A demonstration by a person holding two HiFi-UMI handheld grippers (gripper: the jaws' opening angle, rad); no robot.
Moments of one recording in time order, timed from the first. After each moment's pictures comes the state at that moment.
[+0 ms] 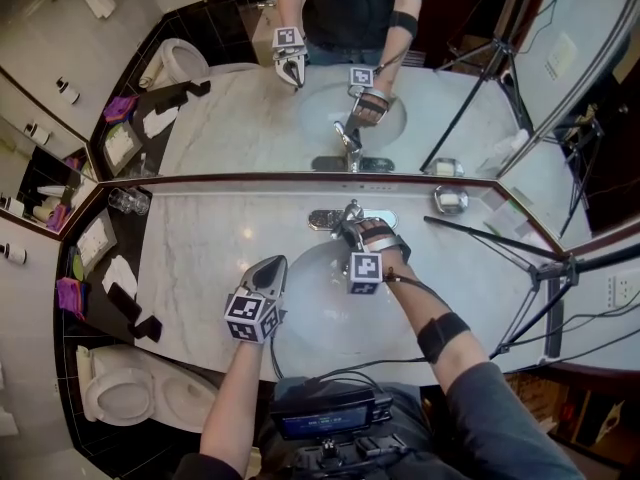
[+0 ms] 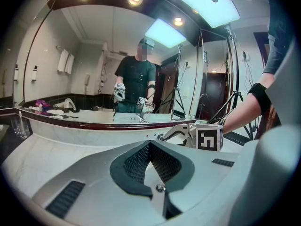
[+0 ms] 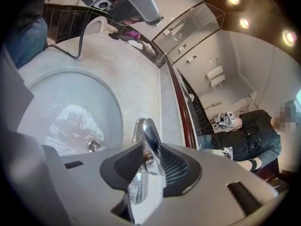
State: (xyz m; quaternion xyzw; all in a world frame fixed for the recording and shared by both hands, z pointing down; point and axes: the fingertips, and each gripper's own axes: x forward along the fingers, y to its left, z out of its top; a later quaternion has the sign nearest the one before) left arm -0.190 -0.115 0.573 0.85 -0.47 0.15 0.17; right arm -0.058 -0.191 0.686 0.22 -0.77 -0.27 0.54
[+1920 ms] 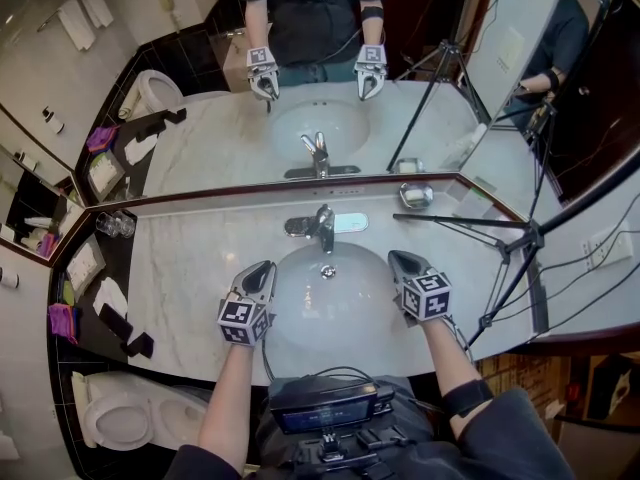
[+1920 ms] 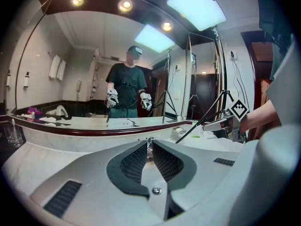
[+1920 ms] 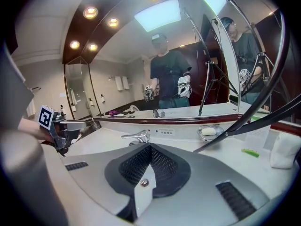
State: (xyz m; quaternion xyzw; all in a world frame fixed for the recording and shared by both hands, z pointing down) left arm -0.168 -0.093 0.561 0.88 -0.44 0.14 0.13; right arm 0.123 -0.077 0.592 0.53 -0.80 0.24 0.14
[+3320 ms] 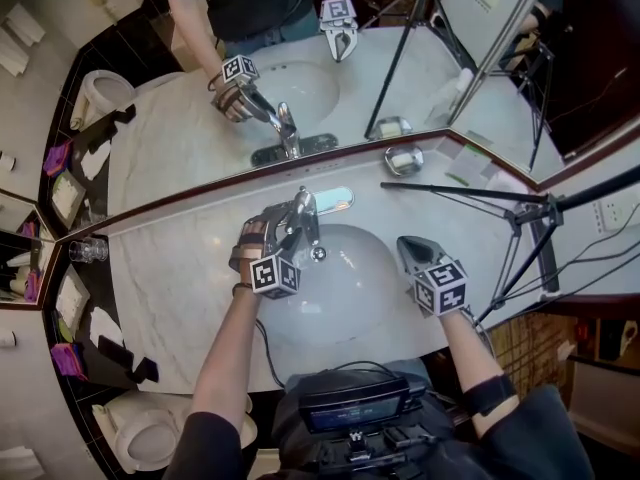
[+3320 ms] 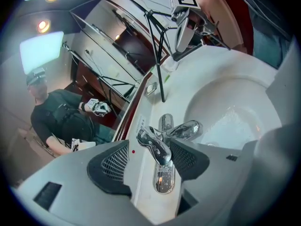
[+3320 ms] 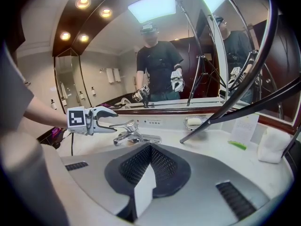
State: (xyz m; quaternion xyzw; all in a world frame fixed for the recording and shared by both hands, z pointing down) left arm -0.041 -0.189 0.660 0.84 -0.21 0.42 -0.29; right arm 0.159 -0.069 0.621 0.56 -0.76 0.26 0.18
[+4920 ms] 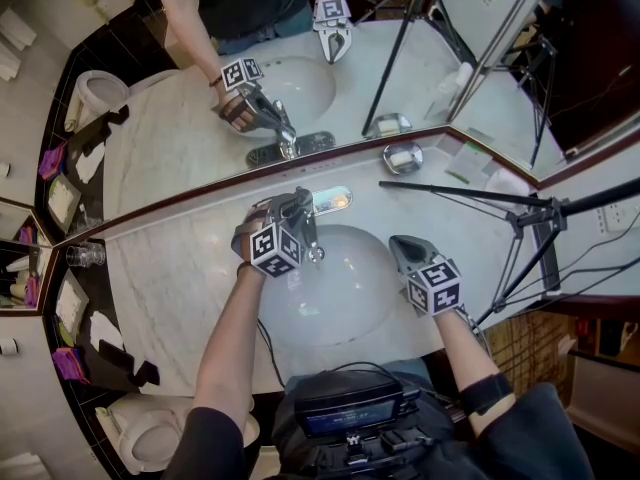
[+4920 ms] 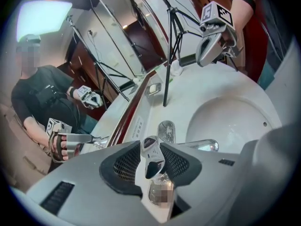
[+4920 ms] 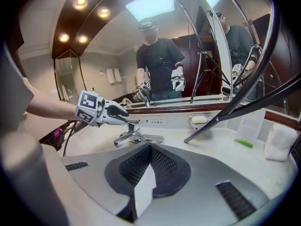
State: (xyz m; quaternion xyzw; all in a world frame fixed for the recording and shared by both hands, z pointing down) left arm -0.008 -0.220 0.667 0.87 -0.14 0.44 -0.18; right arm 0.147 -0.081 0.631 0.56 -0.77 0.27 0.17
